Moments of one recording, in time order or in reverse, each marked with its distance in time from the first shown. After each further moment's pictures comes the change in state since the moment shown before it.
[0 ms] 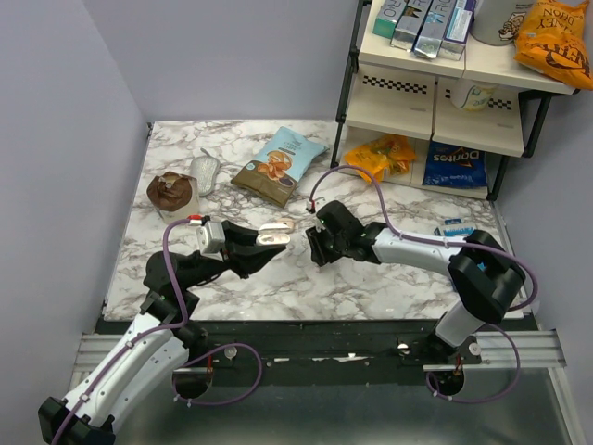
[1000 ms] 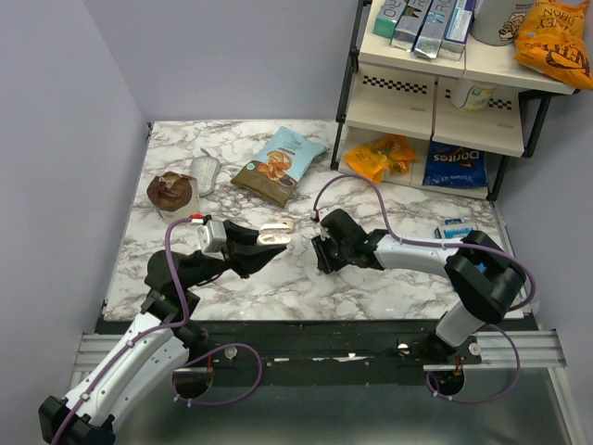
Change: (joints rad) left arm 0.000 0.006 -0.003 -0.006 -0.001 0.000; right arm -0.015 0.000 -0.093 0.041 -0.026 -0.001
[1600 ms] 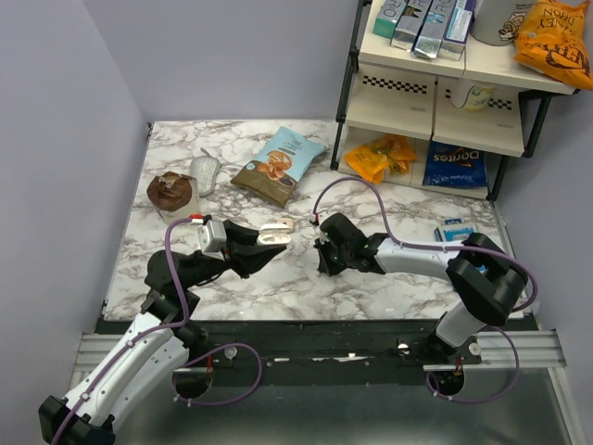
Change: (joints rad) left arm 0.000 0.000 0.000 0.000 0.000 -0.001; right arm 0.028 -0.013 -0.025 0.022 -0.010 0.024
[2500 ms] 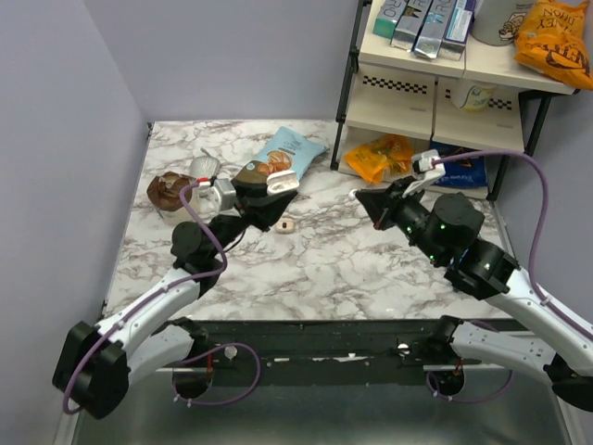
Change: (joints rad) left arm -0.003 0.391 0.074 0.468 -0.245 -0.035; right arm 0.011 -0.749 0.193 -0.122 0.328 0.063
